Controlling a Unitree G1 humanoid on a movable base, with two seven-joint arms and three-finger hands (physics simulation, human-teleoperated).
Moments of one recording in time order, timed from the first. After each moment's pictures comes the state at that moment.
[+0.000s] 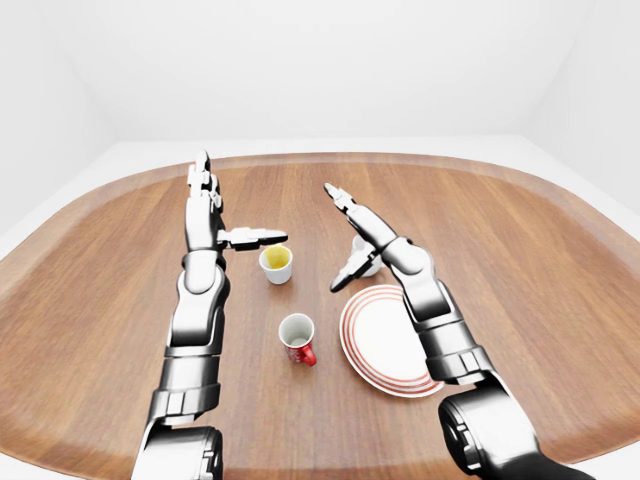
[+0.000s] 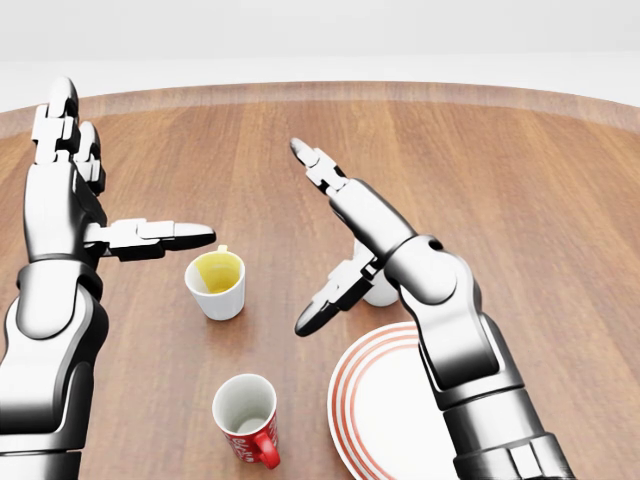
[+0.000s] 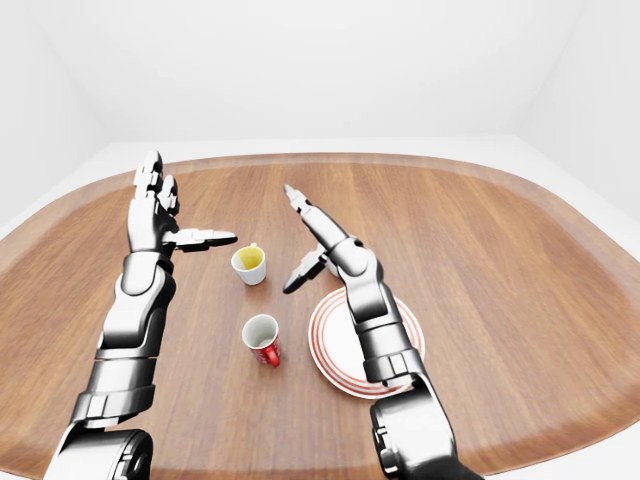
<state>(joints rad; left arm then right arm) -0.52 0.16 0.13 0.15 -0.04 0.09 0.10 -0.67 -0.06 0.04 0.38 -0.40 0.09 0.41</state>
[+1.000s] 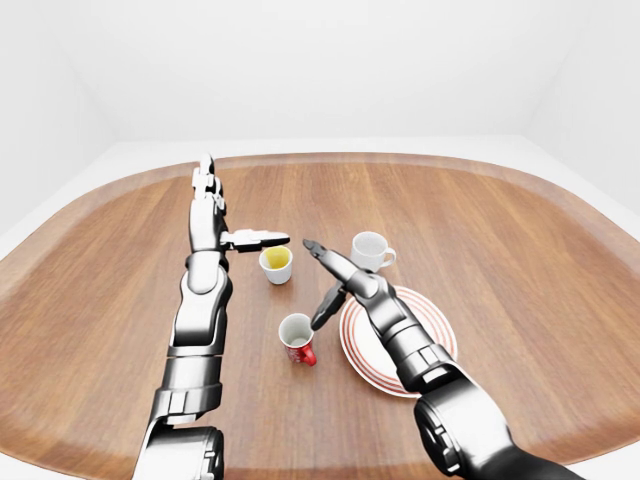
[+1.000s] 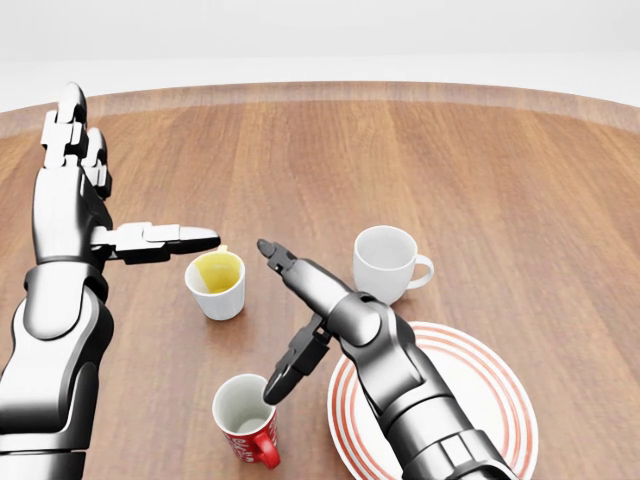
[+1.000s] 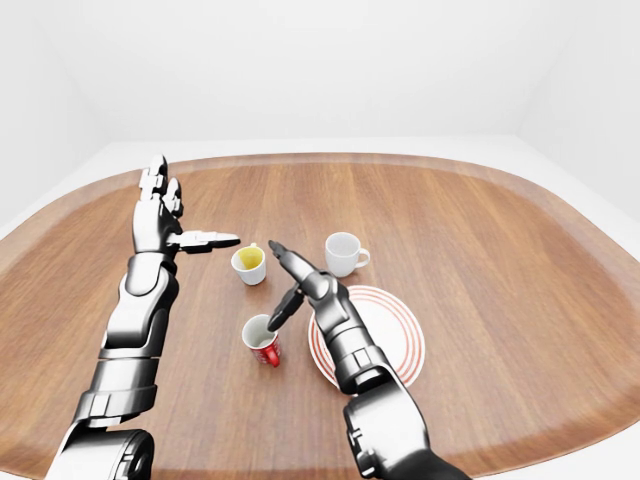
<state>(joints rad) -0.52 0.16 0.12 0.17 -0.03 0.09 0.10 -0.74 0.07 0.10 0.83 -0.53 0.09 0.34</state>
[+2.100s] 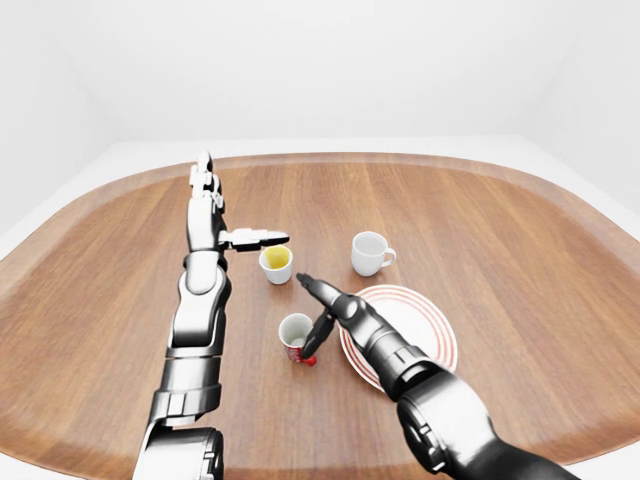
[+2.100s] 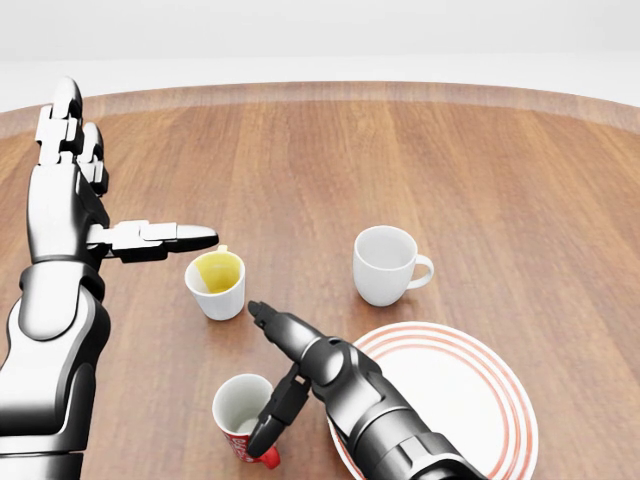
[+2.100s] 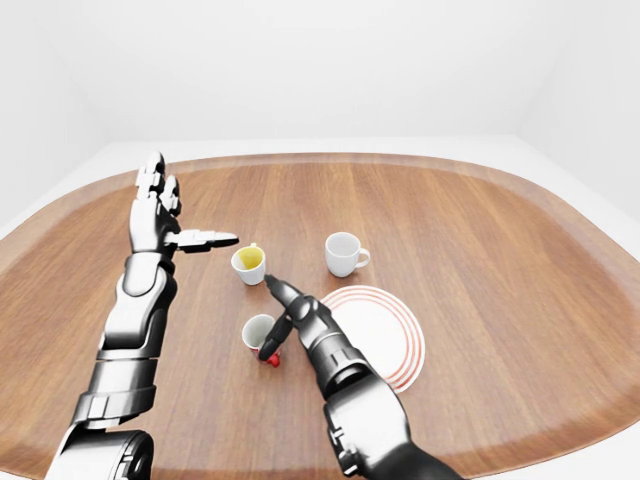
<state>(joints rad) -0.52 0.16 0.13 0.15 -0.03 0.09 0.10 -0.81 0.17 0.11 1.19 -0.58 0.08 0.23</state>
